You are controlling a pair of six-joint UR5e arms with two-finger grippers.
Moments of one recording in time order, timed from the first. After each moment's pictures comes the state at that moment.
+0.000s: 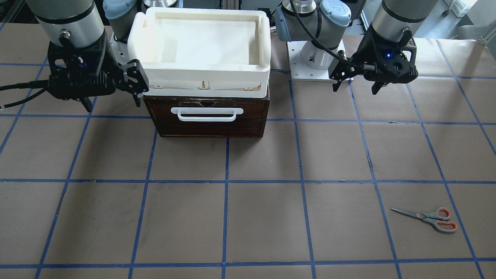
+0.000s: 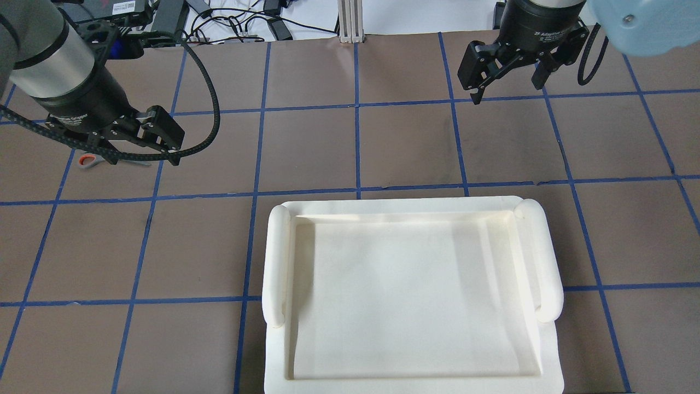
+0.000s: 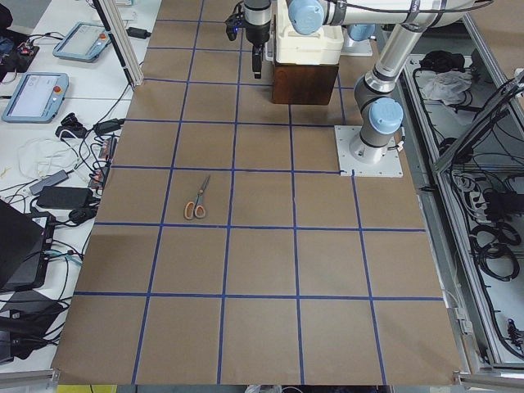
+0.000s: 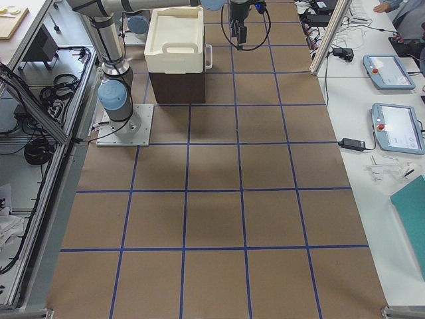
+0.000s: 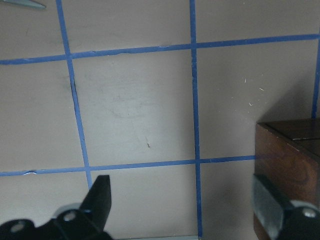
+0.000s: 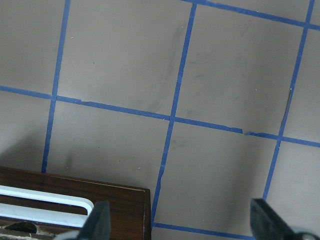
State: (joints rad) left arm -1.46 -1.46 -1.65 -1.61 1.58 0.17; right arm 1.62 -1.49 1.43 -1.55 -1.61 -0.15
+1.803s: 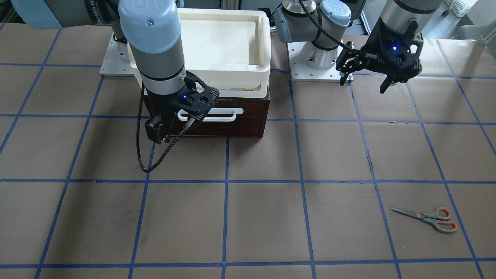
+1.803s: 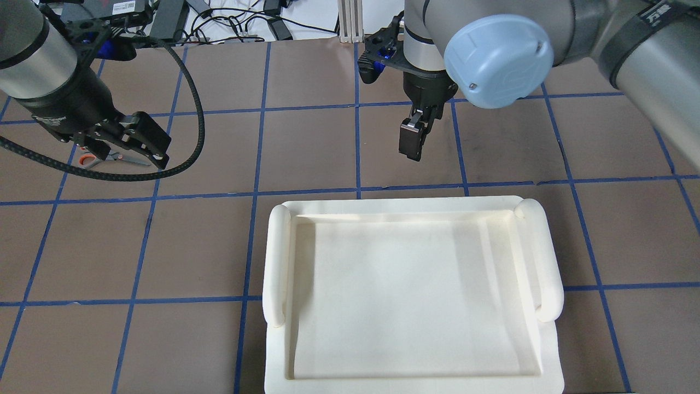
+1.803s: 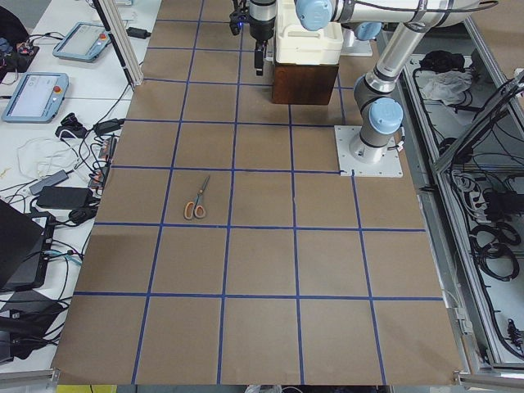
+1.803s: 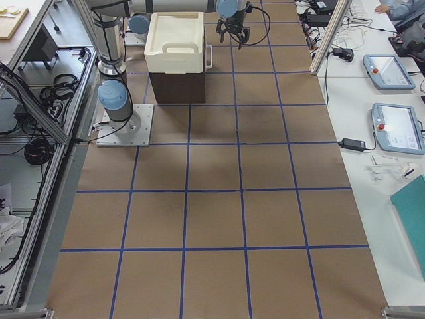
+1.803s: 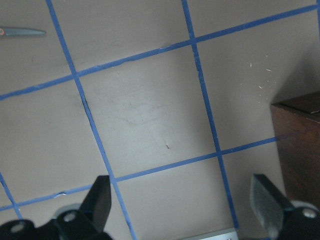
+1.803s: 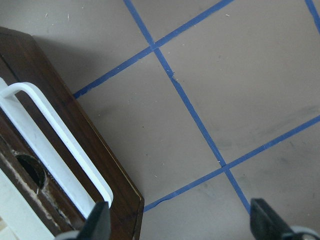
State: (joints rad) left arm -1.40 -1.45 -1.66 -1.61 1.58 0.47; right arm 1.83 -1.34 1.47 -1.62 -1.61 -0.89
